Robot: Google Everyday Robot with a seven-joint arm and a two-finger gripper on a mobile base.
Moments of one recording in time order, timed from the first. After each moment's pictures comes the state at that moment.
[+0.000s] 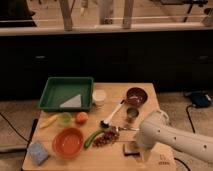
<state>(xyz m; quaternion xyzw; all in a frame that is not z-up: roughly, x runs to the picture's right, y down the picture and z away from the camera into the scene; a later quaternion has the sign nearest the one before) 0.186 0.319 0.745 -0.36 -0.06 -0.06 0.93</state>
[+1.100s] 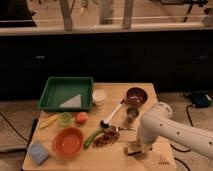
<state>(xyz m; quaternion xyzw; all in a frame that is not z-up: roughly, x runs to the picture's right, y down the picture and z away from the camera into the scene) 0.192 0.269 0.720 -0.33 -0.04 -0.07 0.94</state>
